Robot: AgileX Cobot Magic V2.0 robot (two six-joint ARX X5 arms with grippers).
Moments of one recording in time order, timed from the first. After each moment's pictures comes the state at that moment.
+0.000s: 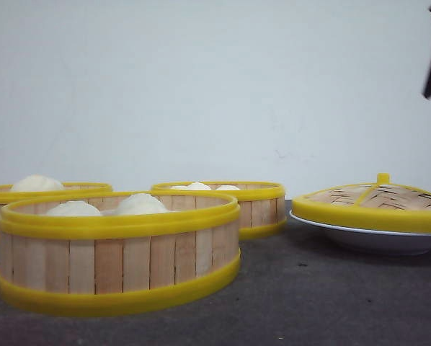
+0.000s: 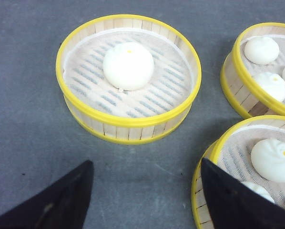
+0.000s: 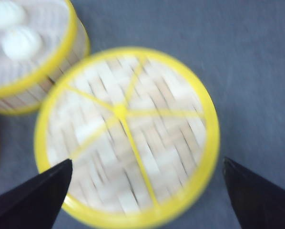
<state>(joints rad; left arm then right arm) -0.06 0.79 0.80 -0.59 0.03 -0.09 0.05 0.95 0.79 -0.48 -0.21 0.07</state>
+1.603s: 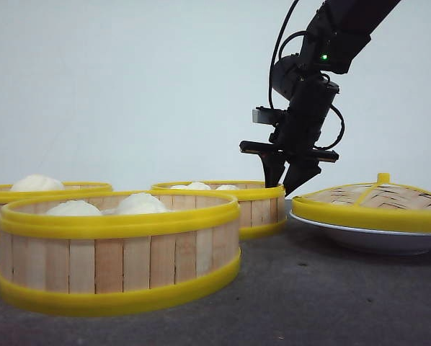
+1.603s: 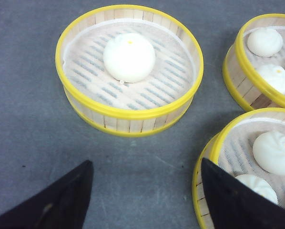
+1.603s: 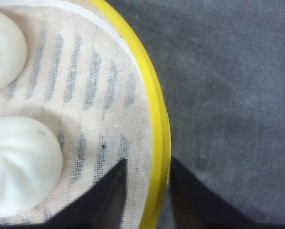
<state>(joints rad) -0.06 0.79 0.80 -0.62 0.03 -0.09 0.33 2.20 1.82 -0.59 -0.10 0.10</state>
